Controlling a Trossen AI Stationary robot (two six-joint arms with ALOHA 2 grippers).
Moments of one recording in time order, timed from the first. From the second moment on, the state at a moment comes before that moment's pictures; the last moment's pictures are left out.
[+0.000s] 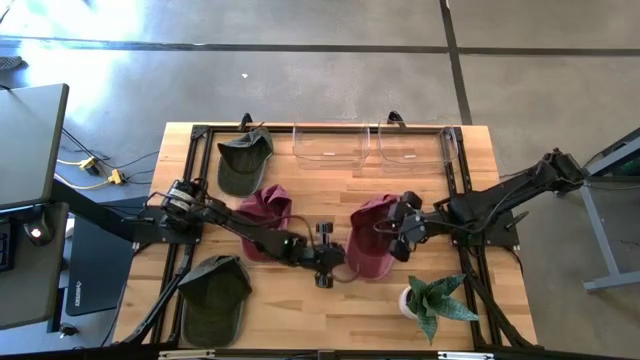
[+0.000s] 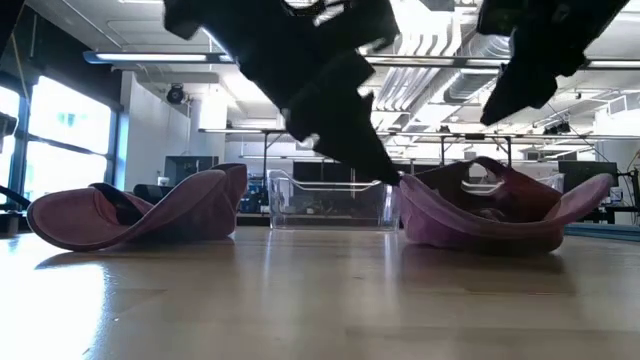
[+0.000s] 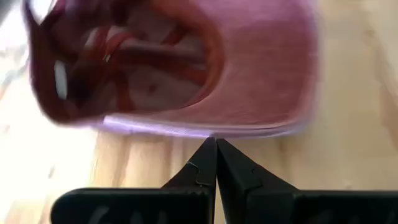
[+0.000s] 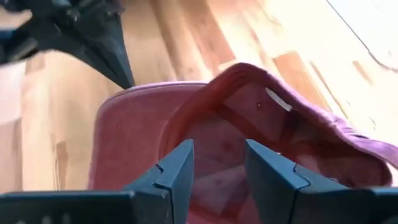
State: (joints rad) left arm -0.35 1.98 1.29 -0.05 -0.45 -0.03; right arm 0.35 1.11 0.74 -0.53 0.36 0.59
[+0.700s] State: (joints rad) left arm -0.32 1.95 1.45 -0.24 -0.80 0.06; right arm 0.08 1.34 0.57 -0.38 0.29 0.52
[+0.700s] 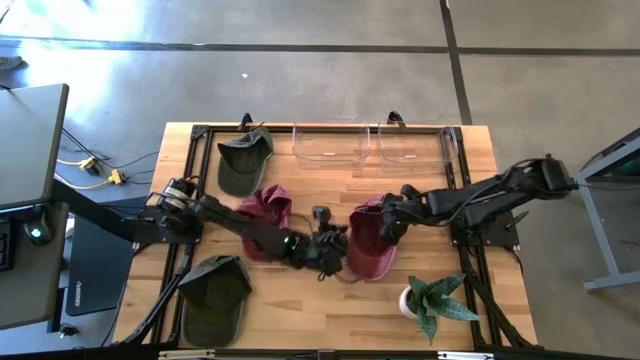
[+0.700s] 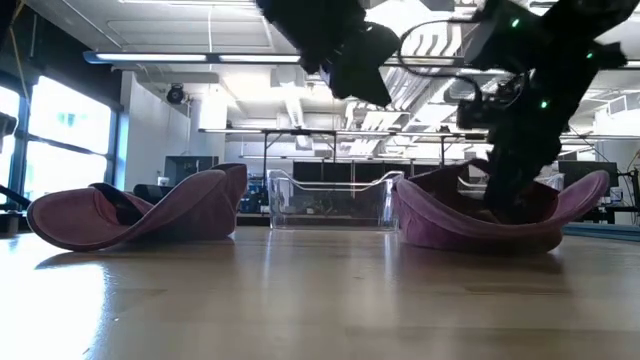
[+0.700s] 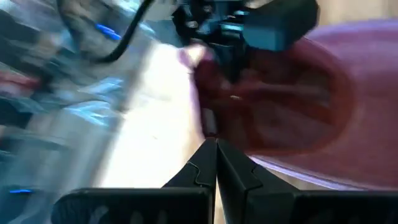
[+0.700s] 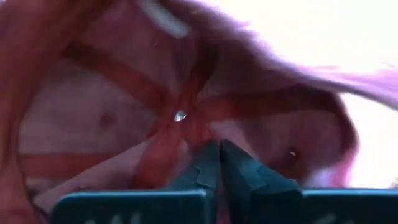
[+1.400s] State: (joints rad) left arm 0.04 2.09 1.50 -0.16 -0.12 -0.03; right arm 0.10 1.27 0.57 -0.42 0.28 0.44
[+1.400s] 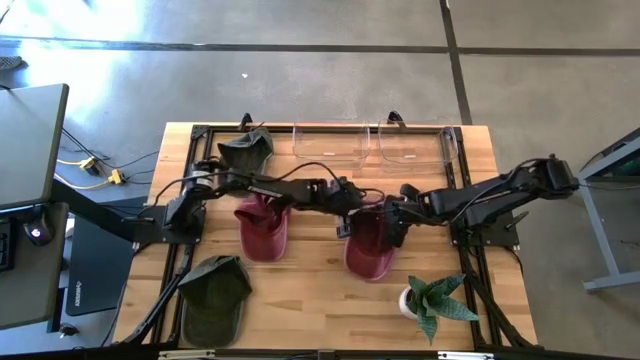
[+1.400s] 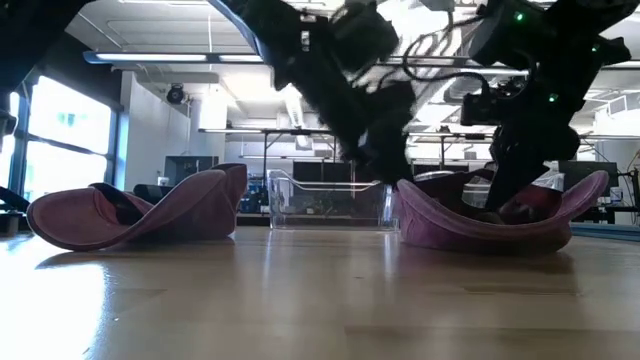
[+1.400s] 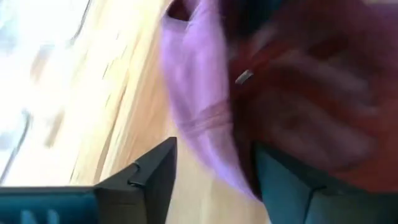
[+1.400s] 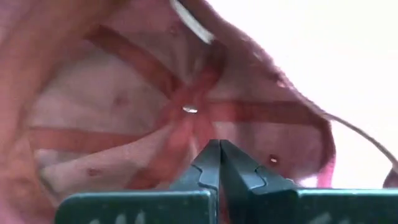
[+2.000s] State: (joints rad) left arm 0.03 2.11 1.50 -0.03 -0.14 -0.10; right arm 0.17 1.28 0.58 -0.33 0.28 0.36
